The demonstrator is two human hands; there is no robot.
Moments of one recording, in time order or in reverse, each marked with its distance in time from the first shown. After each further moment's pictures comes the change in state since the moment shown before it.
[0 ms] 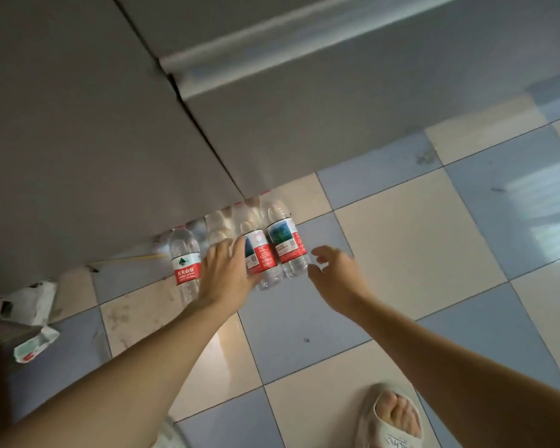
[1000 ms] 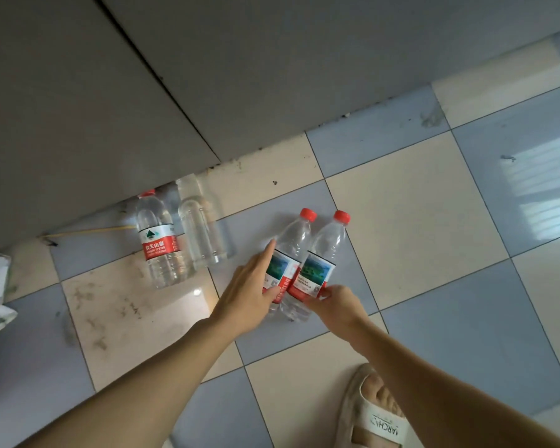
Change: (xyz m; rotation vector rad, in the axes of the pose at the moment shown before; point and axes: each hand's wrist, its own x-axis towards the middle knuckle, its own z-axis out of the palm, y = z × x) left_hand -0.031 0.020 0.092 -0.436 -0.237 0.120; right_hand -0.009 0.108 0.062 0.173 -0.233 0.349
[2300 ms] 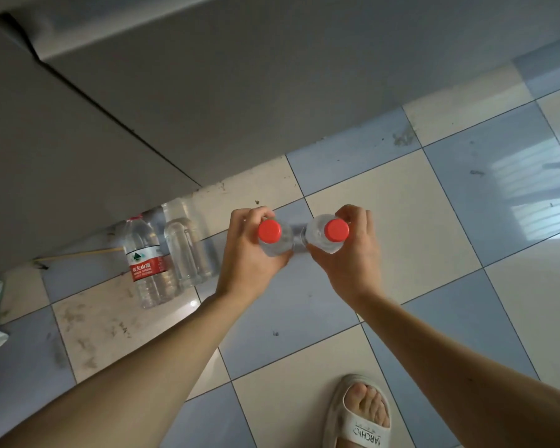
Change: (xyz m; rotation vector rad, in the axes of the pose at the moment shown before) left_hand 0.050 0.079 -0.026 -0.207 0.567 0.270; right_hand -0.015 -0.068 -0.091 0.053 0.643 -0.637
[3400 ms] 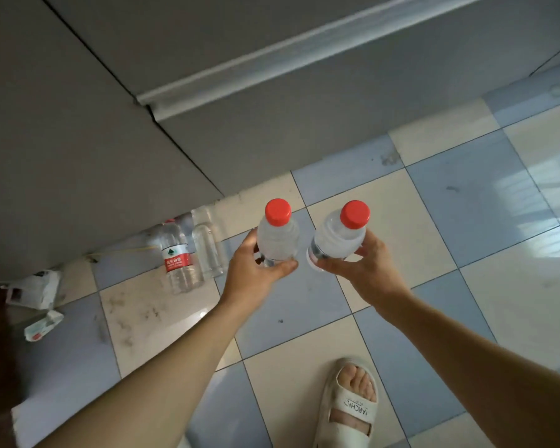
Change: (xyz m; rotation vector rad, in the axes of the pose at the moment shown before) left_hand -0.048 0.080 -0.062 -0.281 -0.186 -0.402; right_hand -0.040 -0.043 -0.090 0.328 -0.317 0.149
